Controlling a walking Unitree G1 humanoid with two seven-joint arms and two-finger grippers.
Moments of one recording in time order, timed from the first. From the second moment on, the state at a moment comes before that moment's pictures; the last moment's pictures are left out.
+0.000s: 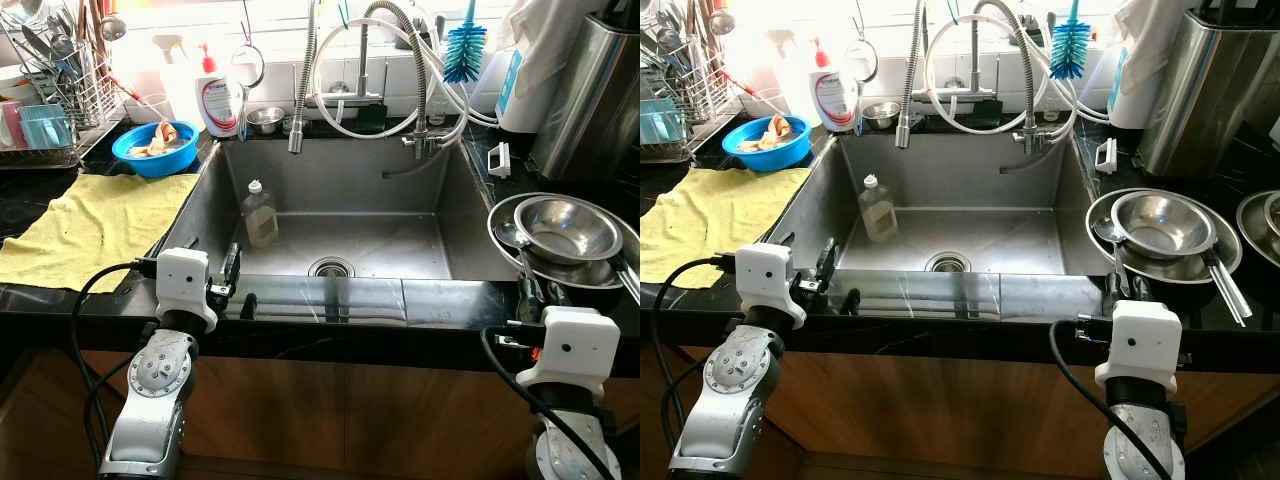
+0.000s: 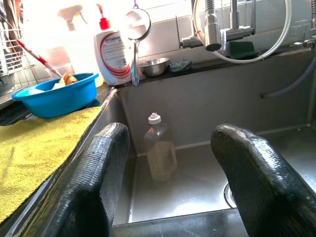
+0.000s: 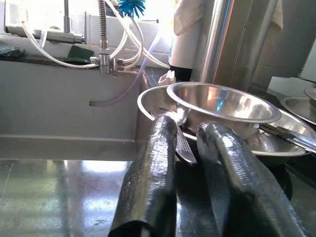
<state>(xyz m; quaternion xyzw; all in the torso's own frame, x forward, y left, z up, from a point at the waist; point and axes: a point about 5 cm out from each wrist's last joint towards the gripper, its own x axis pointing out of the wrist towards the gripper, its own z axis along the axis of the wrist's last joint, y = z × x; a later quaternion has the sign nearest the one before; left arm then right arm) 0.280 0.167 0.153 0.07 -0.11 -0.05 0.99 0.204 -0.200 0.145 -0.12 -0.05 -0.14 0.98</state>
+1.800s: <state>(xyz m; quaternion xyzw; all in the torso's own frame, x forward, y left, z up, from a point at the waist) 0.279 0.158 0.152 0.07 -0.11 -0.06 0.99 0.220 -0.199 0.168 -0.15 -0.03 -0.08 0.99</state>
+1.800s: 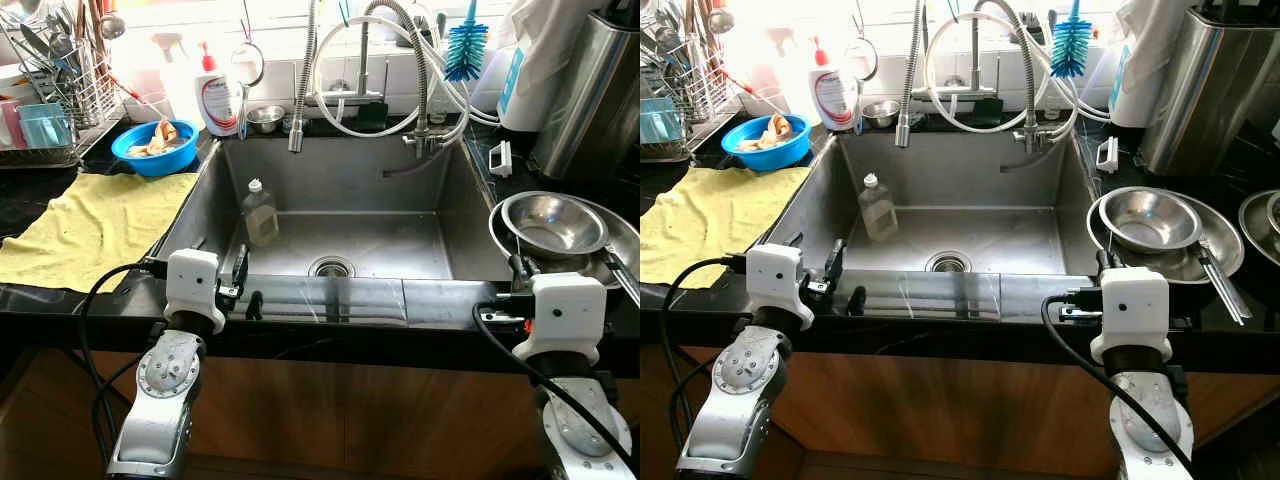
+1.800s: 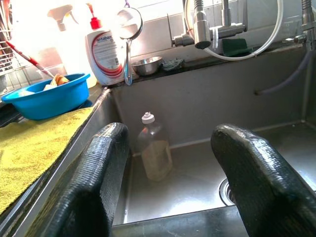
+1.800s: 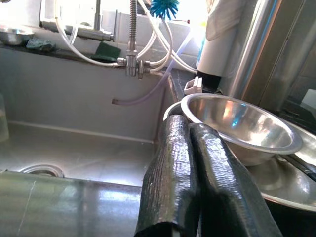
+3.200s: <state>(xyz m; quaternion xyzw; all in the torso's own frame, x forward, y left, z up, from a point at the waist) 0.279 0.153 0.151 0.07 -0.11 -0.07 0.99 0.227 -0.192 0.175 -0.01 -0.05 -0.14 0.99</state>
